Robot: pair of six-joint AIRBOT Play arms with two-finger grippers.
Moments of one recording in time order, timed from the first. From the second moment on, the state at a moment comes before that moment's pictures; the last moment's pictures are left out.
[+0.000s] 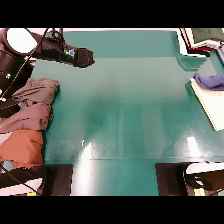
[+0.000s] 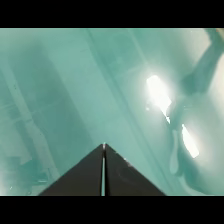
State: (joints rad) left arm -0.39 -1.32 1.65 1.17 -1.06 -1.55; right arm -0.74 -1.59 2.02 -1.33 1.53 1.33
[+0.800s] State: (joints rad) left arm -0.39 -1.32 1.65 1.17 -1.06 -1.53; right arm -0.58 -1.46 2.02 -0.89 1.63 1.40
